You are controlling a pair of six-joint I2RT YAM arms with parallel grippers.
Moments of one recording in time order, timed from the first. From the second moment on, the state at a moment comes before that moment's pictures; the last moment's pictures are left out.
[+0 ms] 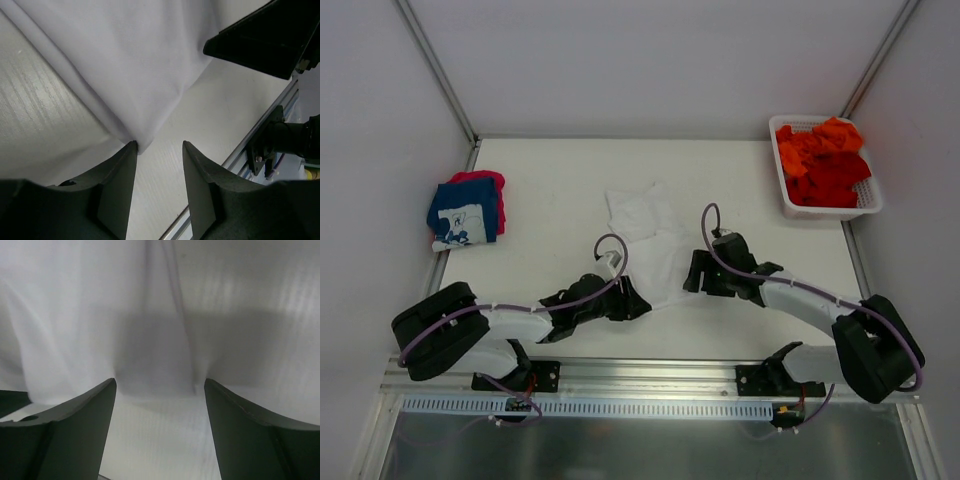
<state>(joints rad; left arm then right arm) -0.96 1.35 0.26 0.60 0.02 -0.93 0.59 1.30 0.55 -0.17 -0.07 0.63</state>
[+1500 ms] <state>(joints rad) -1.05 0.92 0.60 -0.05 -0.29 -0.62 0.83 0.59 0.55 -0.48 0.21 0.46</state>
